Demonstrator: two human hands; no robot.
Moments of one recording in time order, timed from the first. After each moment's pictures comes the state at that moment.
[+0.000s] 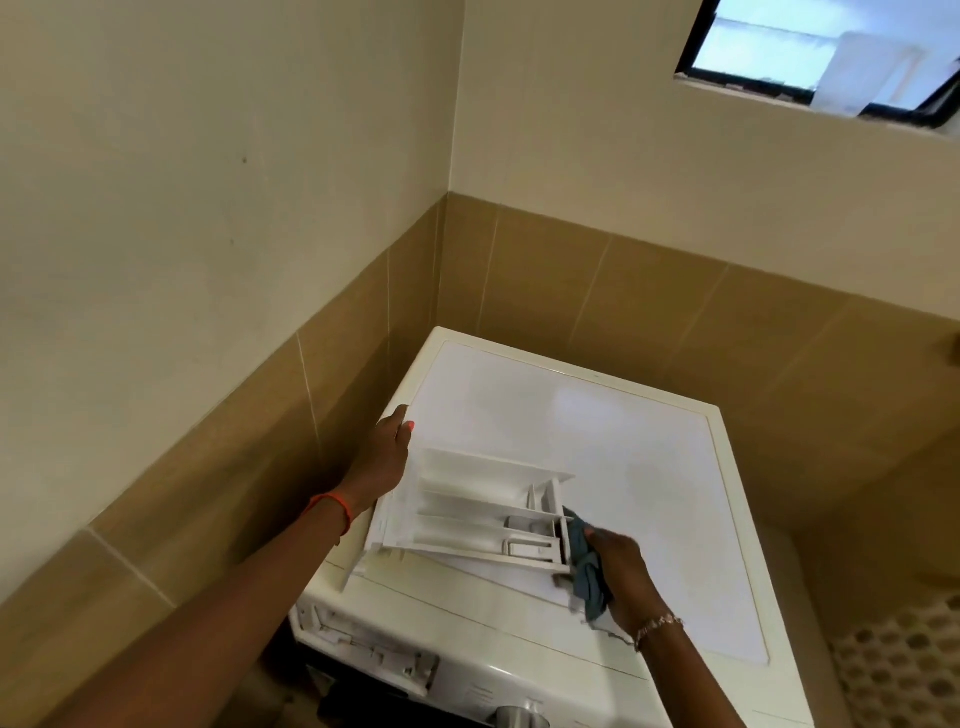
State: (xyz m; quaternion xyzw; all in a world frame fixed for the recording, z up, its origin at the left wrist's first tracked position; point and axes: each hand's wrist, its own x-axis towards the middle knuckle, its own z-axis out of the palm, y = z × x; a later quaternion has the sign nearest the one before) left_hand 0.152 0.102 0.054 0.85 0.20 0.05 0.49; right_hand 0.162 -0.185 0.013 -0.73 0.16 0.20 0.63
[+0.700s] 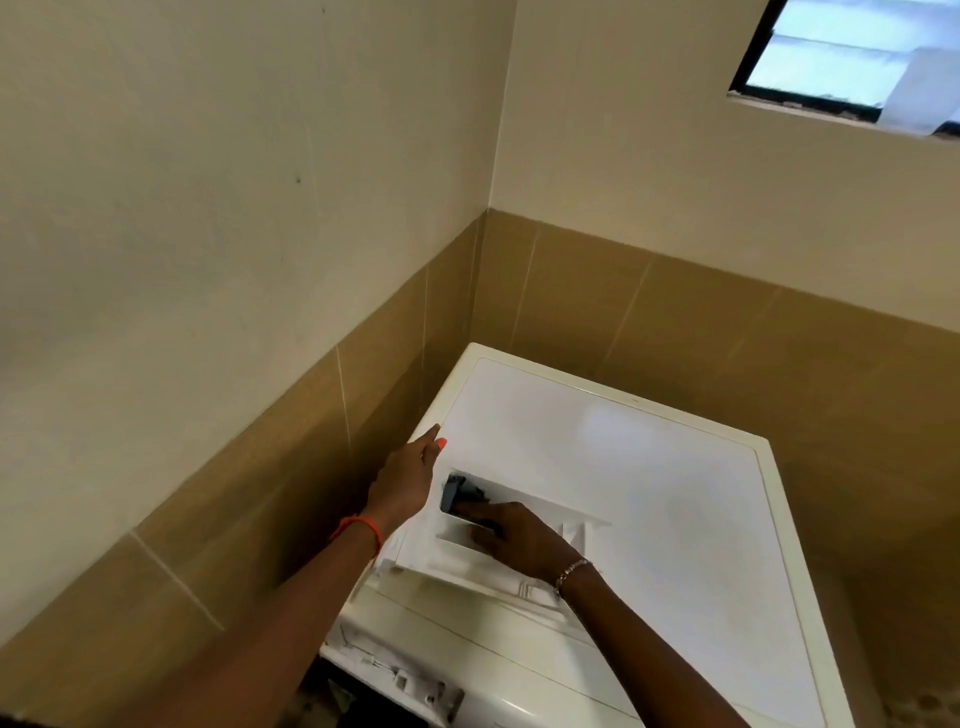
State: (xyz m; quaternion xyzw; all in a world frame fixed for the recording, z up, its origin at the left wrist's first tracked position) left_hand 0.150 0.111 0.047 0.86 0.22 0.06 0.46; right_hand 0.186 -0.060 0.034 -0.84 -0.40 0.23 0.27
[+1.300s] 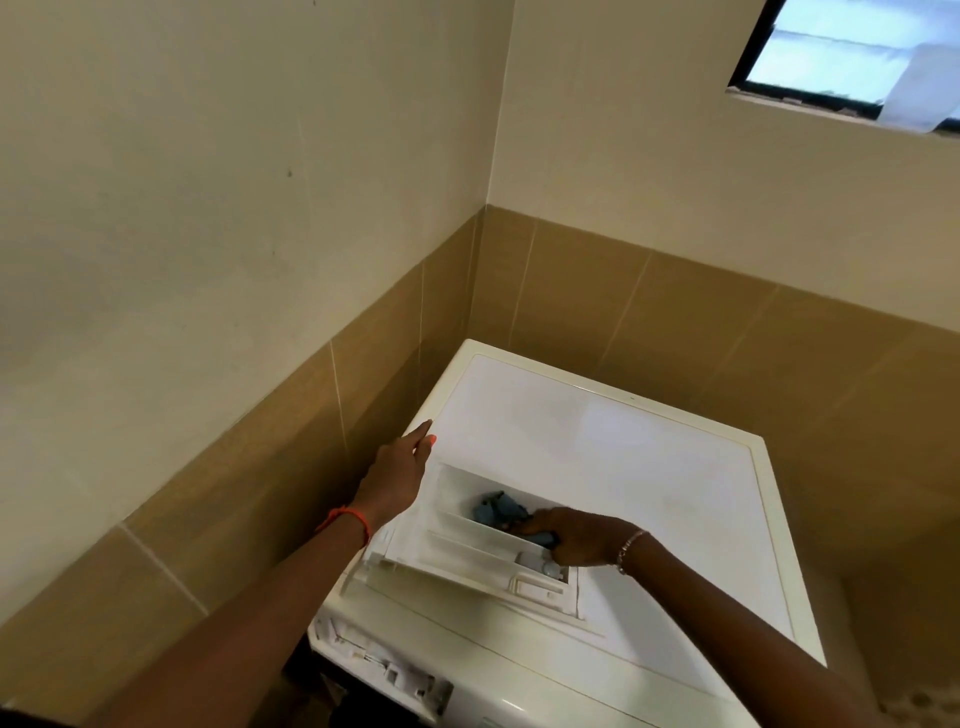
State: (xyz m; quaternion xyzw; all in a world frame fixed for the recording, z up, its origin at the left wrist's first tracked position) left_hand 0.150 0.115 0.039 0.87 0.21 0.06 0.44; right_hand 0.228 -0.117 0.046 -0.84 -0.40 0.36 0.08
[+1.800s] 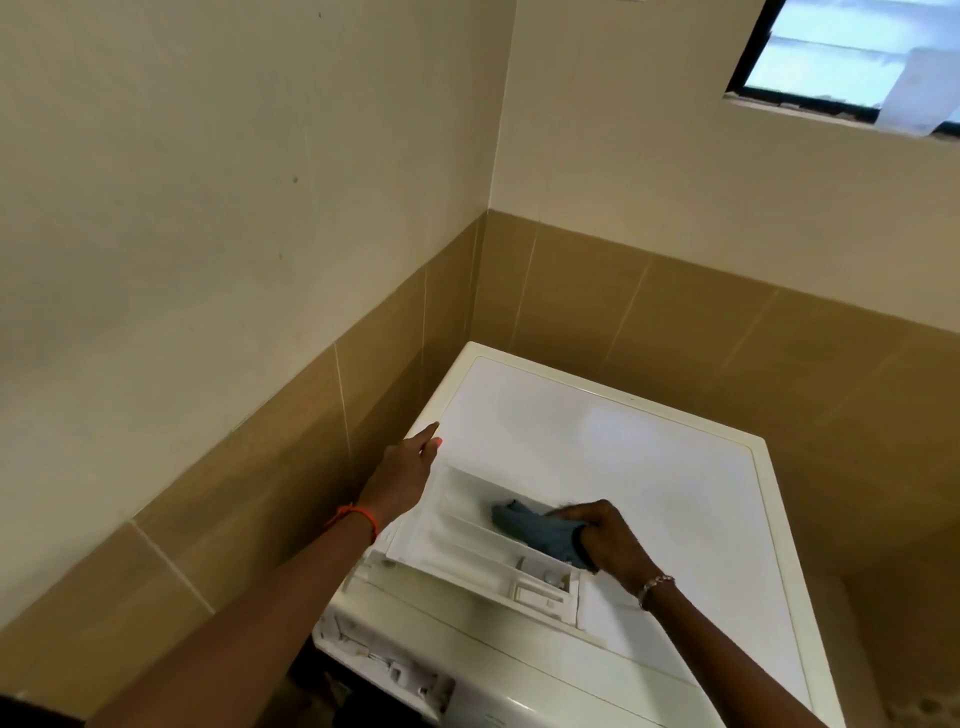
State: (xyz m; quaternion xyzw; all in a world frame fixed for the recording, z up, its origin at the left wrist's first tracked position) left_hand 0.146 0.109 0.048 0.88 0.19 0.06 0.42; right_hand 0.214 -0.147 0.037 -0.87 -0.19 0.20 0.41
